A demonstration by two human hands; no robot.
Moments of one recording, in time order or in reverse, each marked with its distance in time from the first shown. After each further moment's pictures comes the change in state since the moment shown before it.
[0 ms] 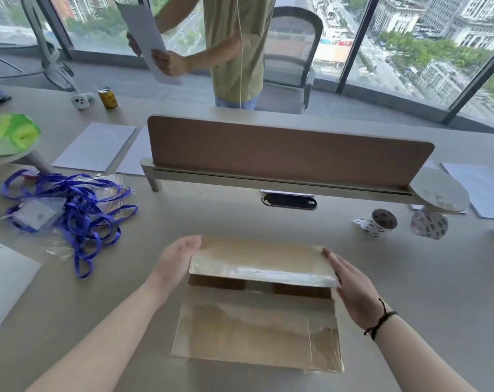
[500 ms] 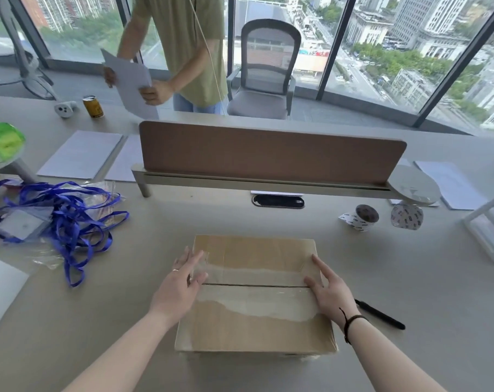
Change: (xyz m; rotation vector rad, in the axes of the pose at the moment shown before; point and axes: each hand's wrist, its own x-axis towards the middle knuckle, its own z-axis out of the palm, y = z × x) left_hand -0.032 -0.046 0.002 0.589 -0.108 0.246; right_hand -0.030 0.031 0.021 -0.498 0.167 -0.057
